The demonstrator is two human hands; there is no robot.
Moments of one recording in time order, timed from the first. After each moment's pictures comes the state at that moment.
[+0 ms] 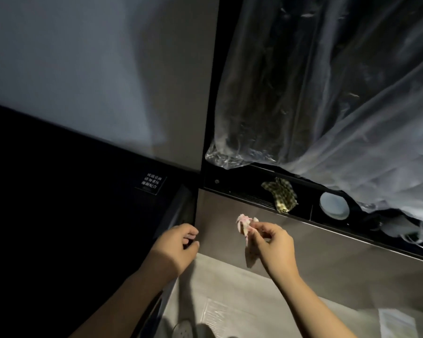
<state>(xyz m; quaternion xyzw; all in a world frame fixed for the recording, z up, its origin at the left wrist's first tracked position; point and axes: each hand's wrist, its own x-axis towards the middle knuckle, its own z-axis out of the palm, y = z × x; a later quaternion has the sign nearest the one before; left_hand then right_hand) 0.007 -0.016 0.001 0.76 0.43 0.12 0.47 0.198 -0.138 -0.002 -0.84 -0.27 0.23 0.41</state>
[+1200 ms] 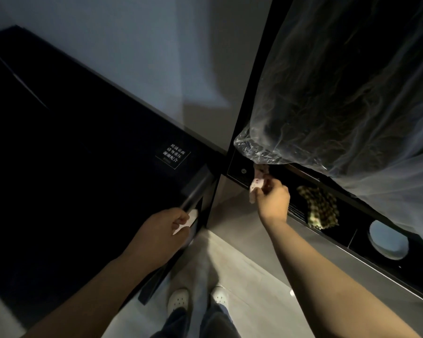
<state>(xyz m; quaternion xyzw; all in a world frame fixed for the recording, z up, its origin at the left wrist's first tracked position) 0.002 -0.003 -0.020 0.69 0.55 0.13 0.46 0.266 0.005 -0.077 -0.86 -0.35 0.18 0.32</state>
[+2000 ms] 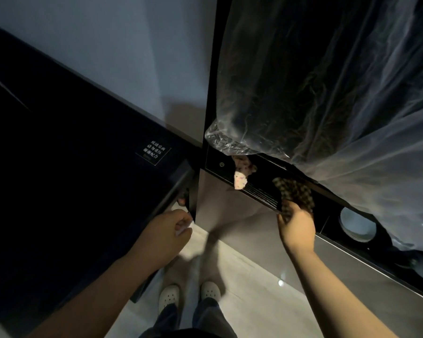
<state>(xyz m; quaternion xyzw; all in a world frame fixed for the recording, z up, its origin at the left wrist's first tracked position) 0.047 -0.030 -0.026 0.72 0.52 0.12 0.44 0.340 -0.102 -0.077 -0.89 -0.39 0.12 0.19</state>
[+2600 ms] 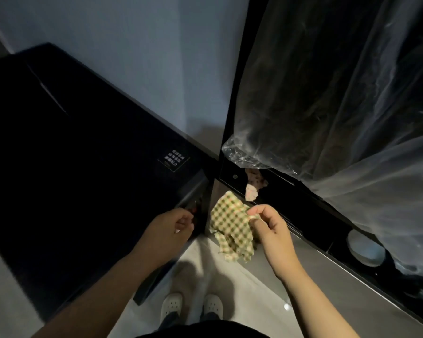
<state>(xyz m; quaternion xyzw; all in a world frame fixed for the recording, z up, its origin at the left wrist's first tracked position) 0.032 -0.039 -0.003 0.66 0.56 0.19 0.46 0.252 -0.103 0.016 -0.64 -0.40 0.44 0.49</state>
